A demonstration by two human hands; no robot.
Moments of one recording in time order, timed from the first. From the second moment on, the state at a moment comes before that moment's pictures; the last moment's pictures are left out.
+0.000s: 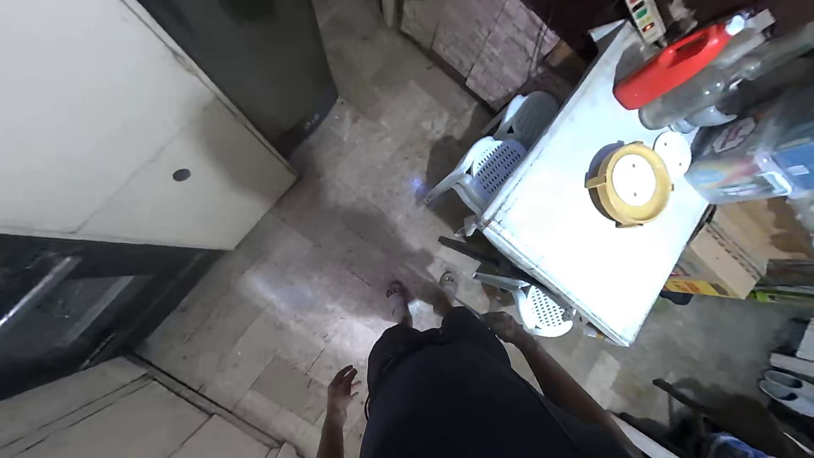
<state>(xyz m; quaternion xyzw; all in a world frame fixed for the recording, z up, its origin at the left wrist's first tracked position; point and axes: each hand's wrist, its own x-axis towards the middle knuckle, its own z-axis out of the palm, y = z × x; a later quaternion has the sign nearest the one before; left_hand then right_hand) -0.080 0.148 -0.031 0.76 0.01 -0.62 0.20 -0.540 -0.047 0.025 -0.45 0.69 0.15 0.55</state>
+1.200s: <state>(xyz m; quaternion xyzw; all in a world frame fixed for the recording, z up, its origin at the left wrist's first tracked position) -0.116 0.065 -0.028 0.73 -0.18 -0.65 0.10 -0.504 -0.078 0.297 -0.77 0.42 -0.46 0.16</state>
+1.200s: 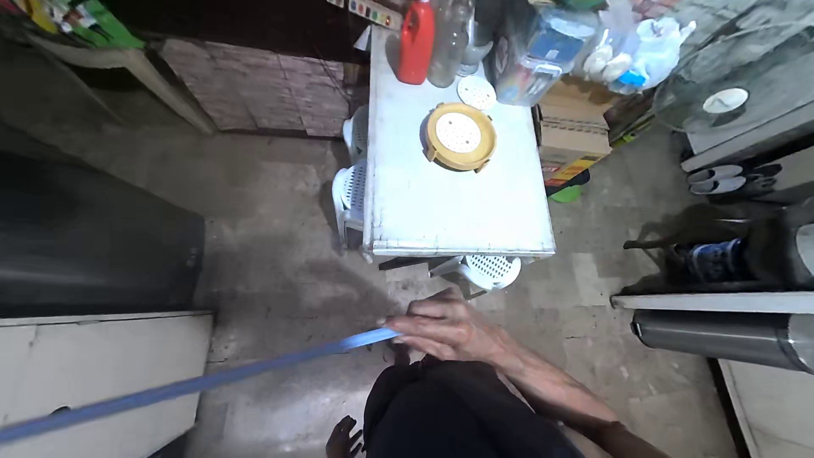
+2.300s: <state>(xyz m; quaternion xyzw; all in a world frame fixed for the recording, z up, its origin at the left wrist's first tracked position) -0.216 0.064 -0.009 0.76 -0.25 -0.60 0.08 -0.781 -0.001 0.223 -0.35 0.82 -0.45 -0.07</state>
